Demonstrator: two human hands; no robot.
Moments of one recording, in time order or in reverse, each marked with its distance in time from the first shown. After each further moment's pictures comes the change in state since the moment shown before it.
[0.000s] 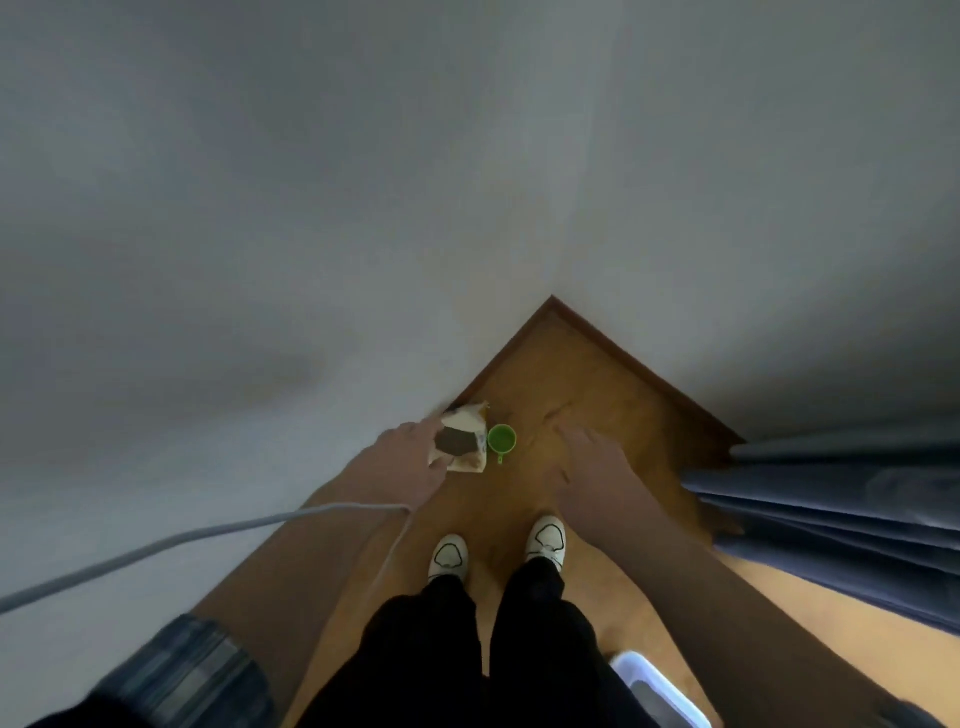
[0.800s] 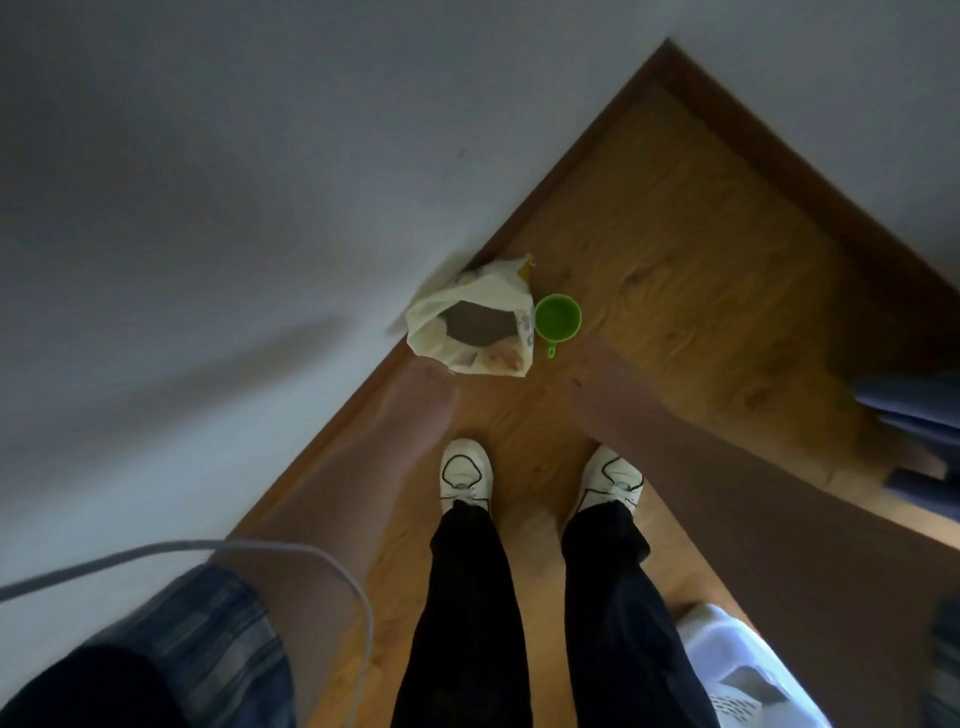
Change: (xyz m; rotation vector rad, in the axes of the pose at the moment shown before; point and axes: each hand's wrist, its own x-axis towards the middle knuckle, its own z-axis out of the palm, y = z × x) left_hand 0.299 -0.151 0.287 -0.512 -0.041 -0.390; right_hand 0.341 0.165 0.308 0.081 -0.140 0.090
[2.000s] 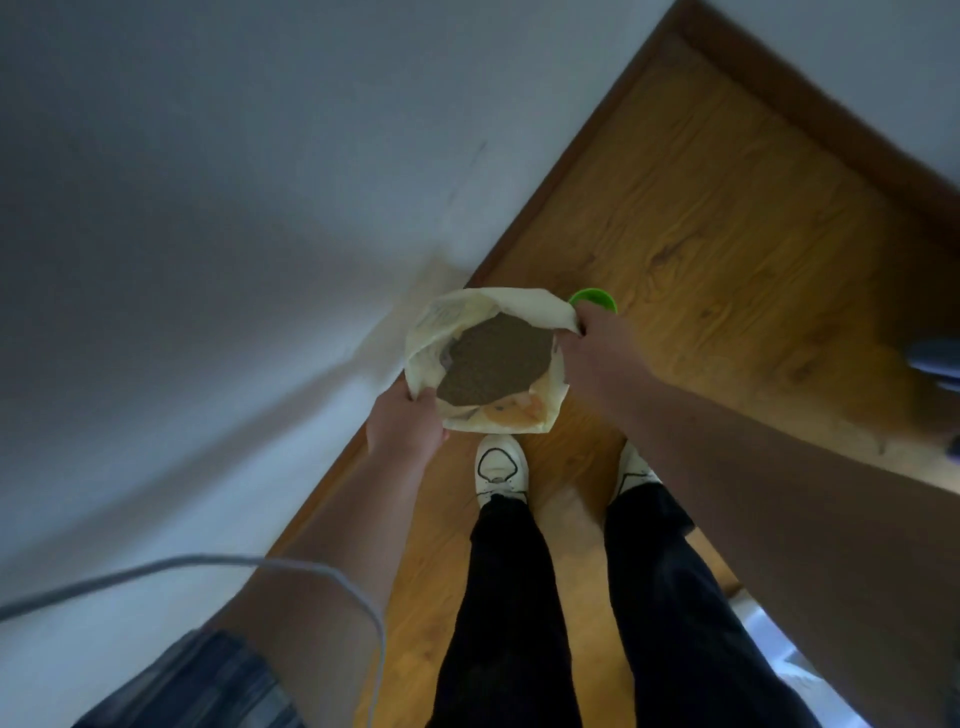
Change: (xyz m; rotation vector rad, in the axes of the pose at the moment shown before) left_hand 0.006 -0.036 -0.026 -0.283 0.198 -0.254; right_hand 0.033 -0.059 0.018 0.287 0.143 0.098
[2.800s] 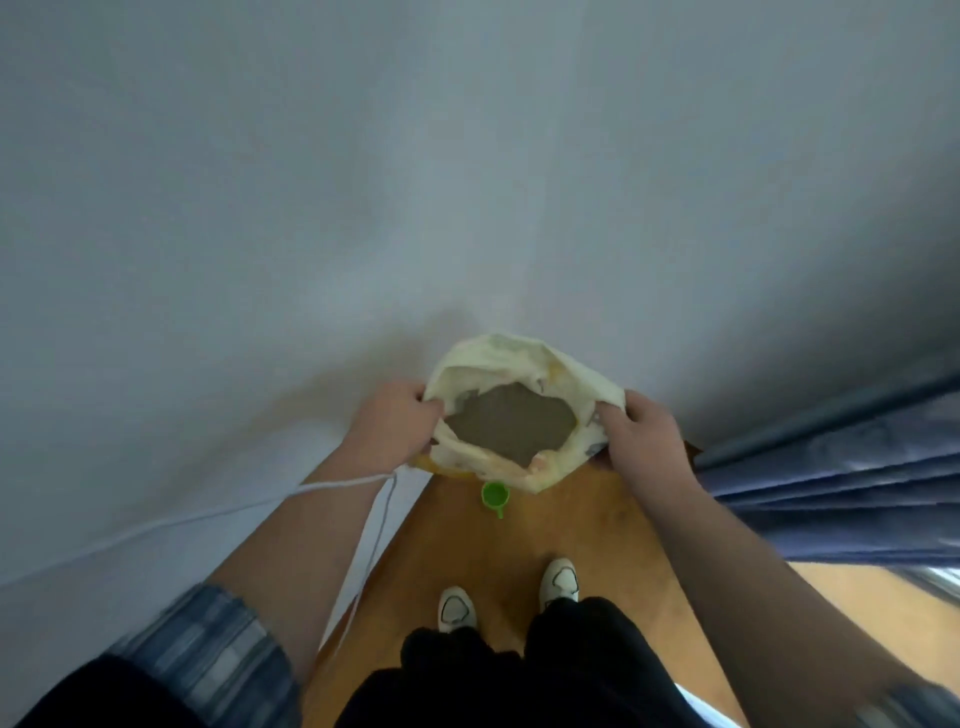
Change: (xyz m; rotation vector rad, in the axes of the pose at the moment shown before) left_hand -0.419 0.183 -0.320 0.256 -0.095 0.866; right_hand -0.471 -0.209 -0.283 0.402 0.508 -0.133
